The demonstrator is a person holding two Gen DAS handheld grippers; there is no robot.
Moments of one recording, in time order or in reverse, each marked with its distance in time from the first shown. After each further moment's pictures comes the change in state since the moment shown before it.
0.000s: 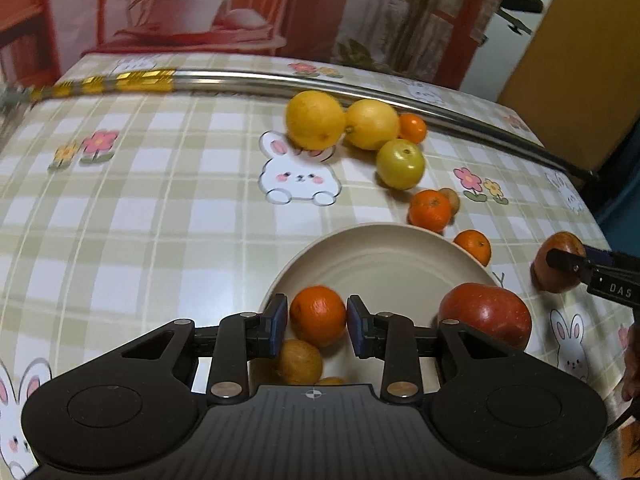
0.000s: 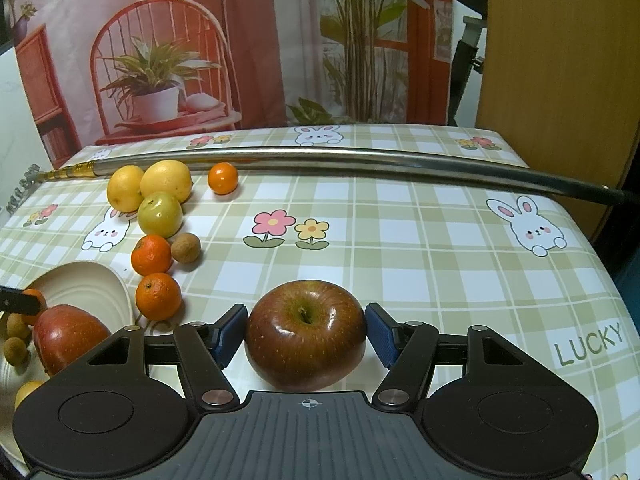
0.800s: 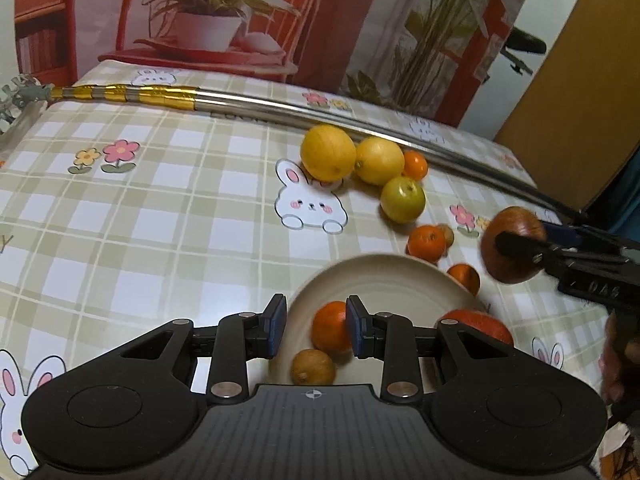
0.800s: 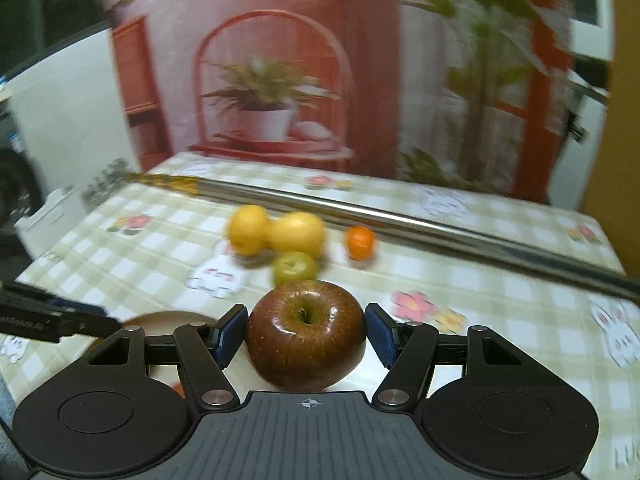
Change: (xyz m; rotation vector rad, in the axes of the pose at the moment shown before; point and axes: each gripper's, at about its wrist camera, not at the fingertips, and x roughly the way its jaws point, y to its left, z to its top) left arm -0.025 0.015 0.002 -0.061 -0.089 -0.032; right arm 0.000 0.098 0.049 -0.209 -0.062 0.220
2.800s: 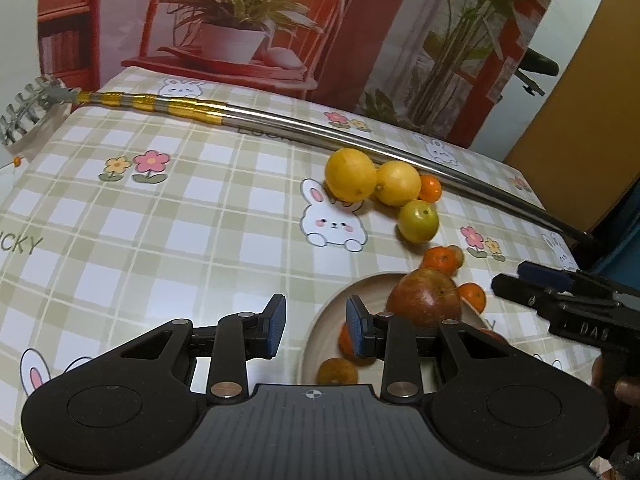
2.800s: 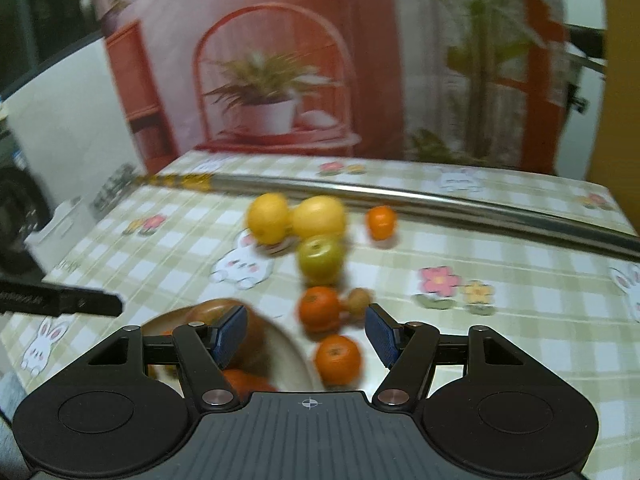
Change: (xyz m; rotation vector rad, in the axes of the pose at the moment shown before) left arm -0.017 0.016 0.013 -0.024 -0.017 0.011; right arm -0.005 0.002 -0.011 0.116 0.013 -0.004
